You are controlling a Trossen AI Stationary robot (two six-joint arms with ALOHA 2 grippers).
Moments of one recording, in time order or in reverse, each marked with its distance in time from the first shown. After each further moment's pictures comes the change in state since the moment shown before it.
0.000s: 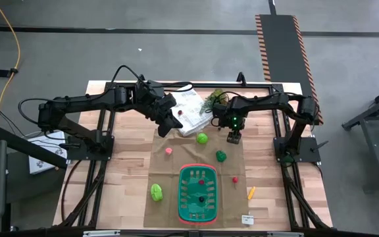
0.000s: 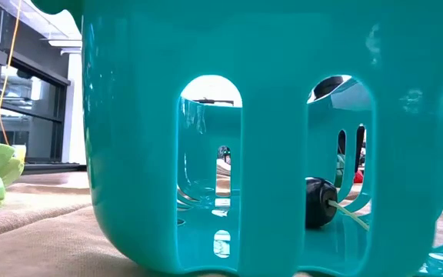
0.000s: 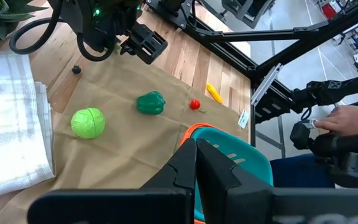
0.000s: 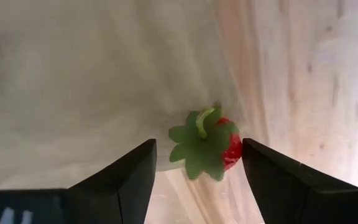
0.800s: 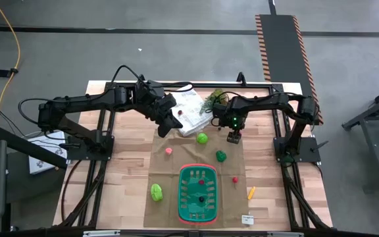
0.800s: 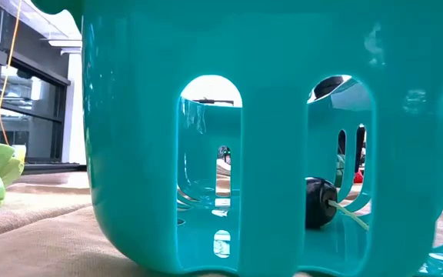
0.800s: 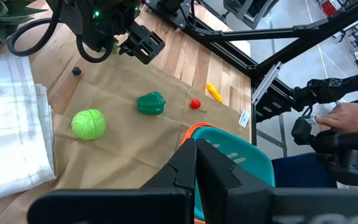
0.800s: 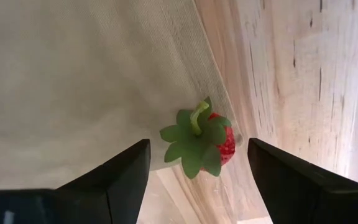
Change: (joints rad) left arm 0.000 0.000 0.000 0.000 0.000 0.013; right arm 0.000 0.000 0.000 -0.003 0.044 0.024
